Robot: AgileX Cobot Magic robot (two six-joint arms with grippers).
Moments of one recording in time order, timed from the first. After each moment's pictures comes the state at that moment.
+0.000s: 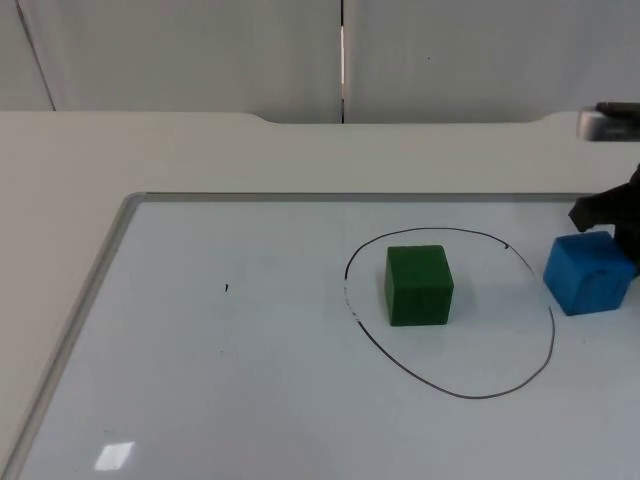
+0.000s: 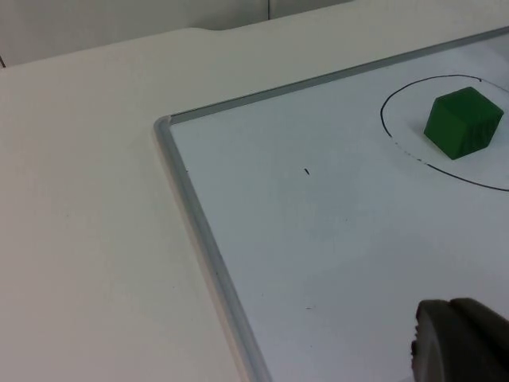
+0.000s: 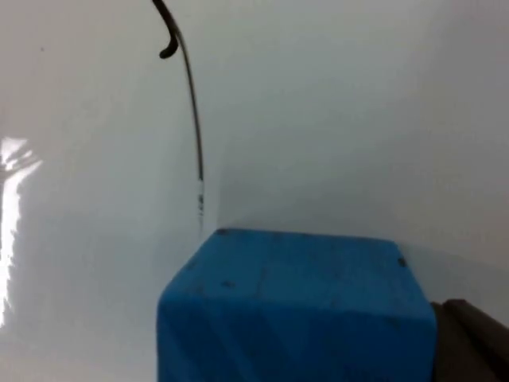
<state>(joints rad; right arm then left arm) 0.10 2.06 -1.26 0.20 0.68 -0.22 -0.38 0.00 -0.50 -0.02 1.07 0.00</state>
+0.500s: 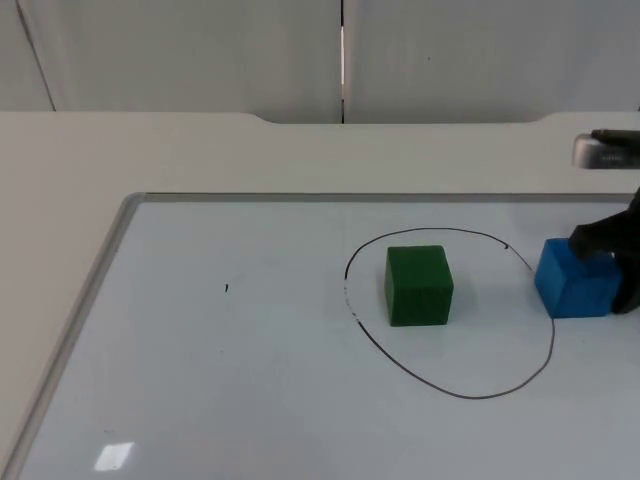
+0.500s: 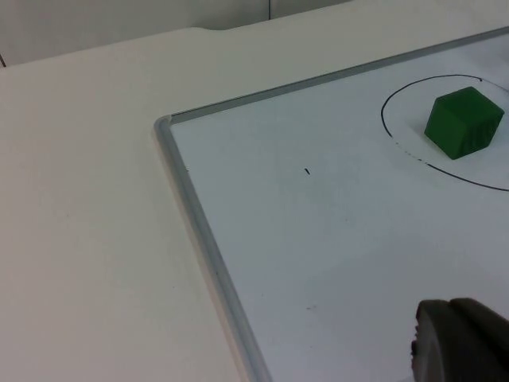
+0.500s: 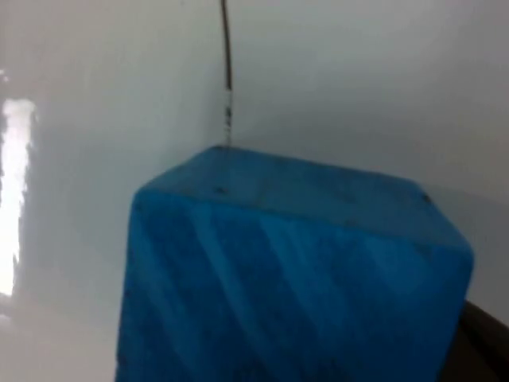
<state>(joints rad) 0.12 2.06 -1.19 0.21 0.67 -0.22 -0.38 0.00 -0.50 -0.02 1.07 0.00</state>
